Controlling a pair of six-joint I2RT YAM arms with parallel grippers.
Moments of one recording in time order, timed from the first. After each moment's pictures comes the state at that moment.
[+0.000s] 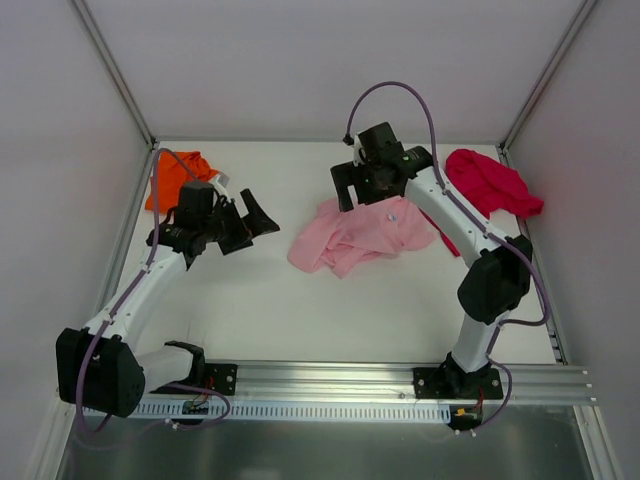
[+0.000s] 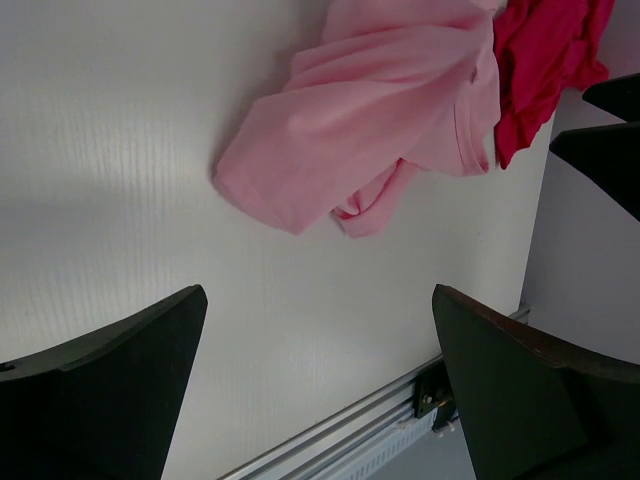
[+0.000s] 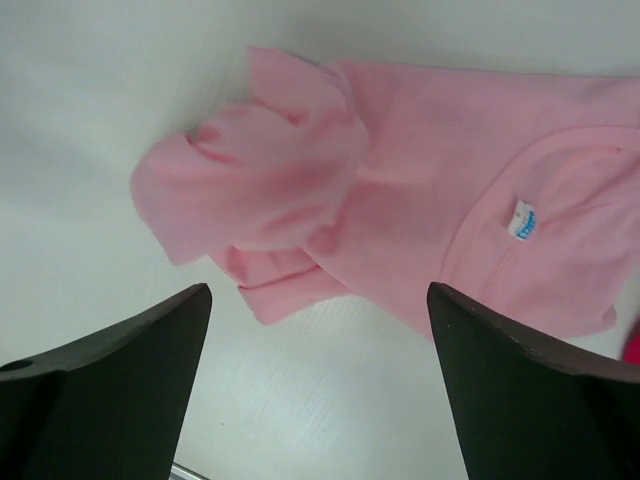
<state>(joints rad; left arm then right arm) -0.22 1.16 0.91 -0.47 0.38 -0.70 0.55 1.83 1.81 -0.91 -0.05 0.12</state>
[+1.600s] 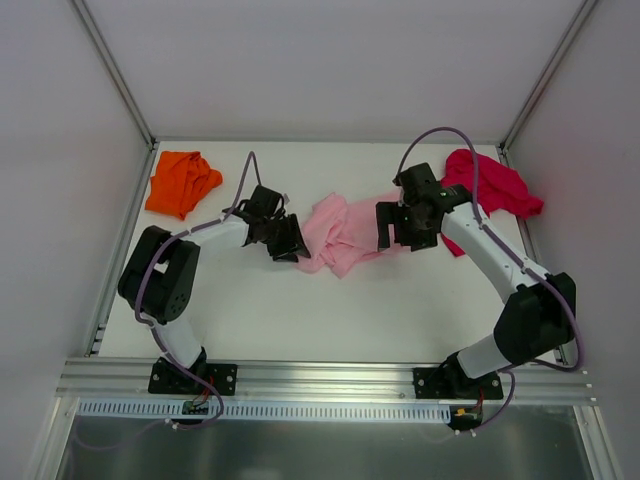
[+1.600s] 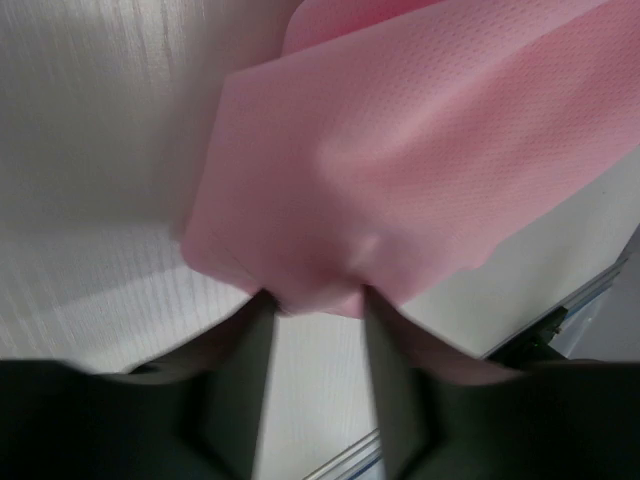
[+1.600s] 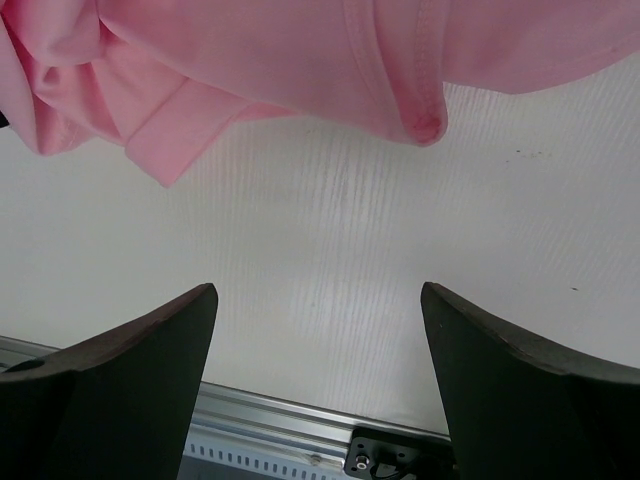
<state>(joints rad) -0.45 1.75 1.04 -0.32 0.39 -0.69 0.42 1.50 1.30 -0.96 -0.03 0.31</state>
